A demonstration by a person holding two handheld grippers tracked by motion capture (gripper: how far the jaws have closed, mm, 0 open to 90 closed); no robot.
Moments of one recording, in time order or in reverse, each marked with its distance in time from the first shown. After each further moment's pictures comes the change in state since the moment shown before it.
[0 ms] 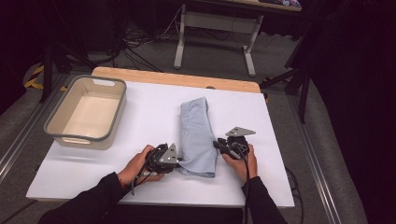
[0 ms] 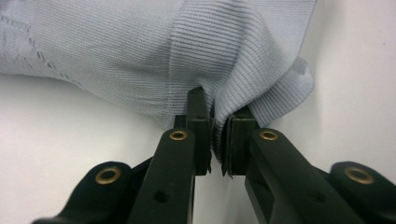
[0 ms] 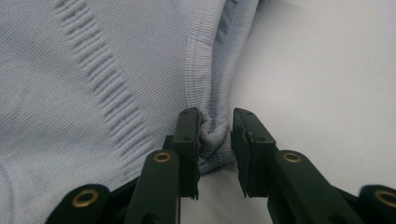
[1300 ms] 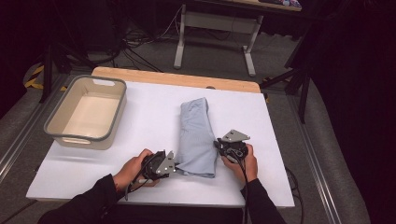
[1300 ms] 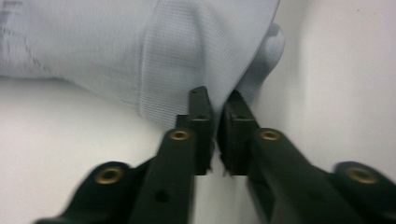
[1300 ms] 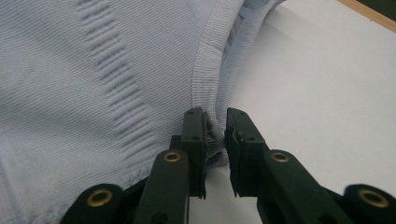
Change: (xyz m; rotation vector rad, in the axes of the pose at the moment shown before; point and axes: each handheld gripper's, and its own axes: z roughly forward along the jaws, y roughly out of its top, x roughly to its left) left arm -0.016 -0.008 -0.012 0.012 0.042 0.073; right arm 0.019 0.002 -0.008 -0.009 -0.117 -0.181
